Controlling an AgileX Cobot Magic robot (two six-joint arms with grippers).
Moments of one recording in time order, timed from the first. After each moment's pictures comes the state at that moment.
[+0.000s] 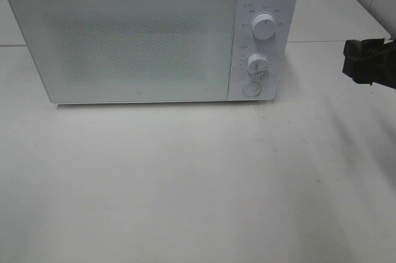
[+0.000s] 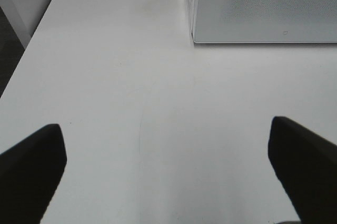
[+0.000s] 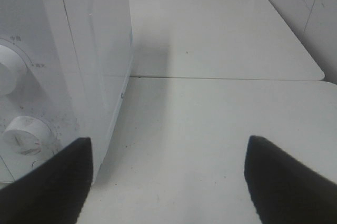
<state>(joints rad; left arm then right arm) 0.04 0.00 -0.50 -0.05 1.04 0.05 0.15 1.33 -0.36 0.19 -0.69 -0.15</state>
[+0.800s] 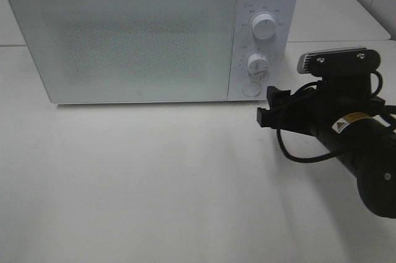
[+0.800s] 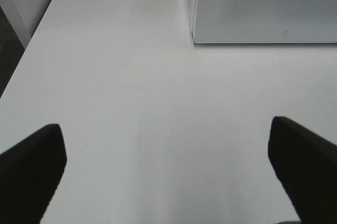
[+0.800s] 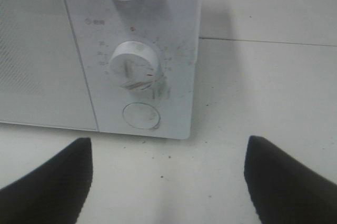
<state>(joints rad) 0.04 0.00 -0.50 -0.05 1.04 0.05 0.63 1.73 -0.38 0.61 -1.08 -0.22</state>
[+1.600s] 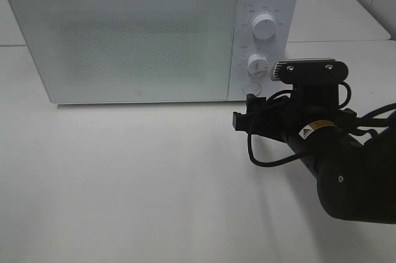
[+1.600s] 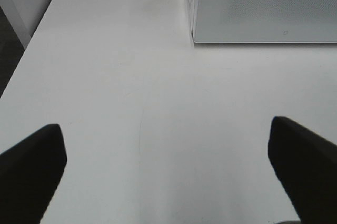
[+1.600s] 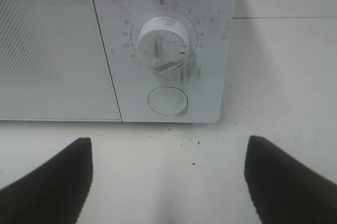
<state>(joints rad) 0.04 0.00 -0.50 -0.05 1.04 0.05 0.74 1.84 -0.46 0.75 -1.09 -0.15</state>
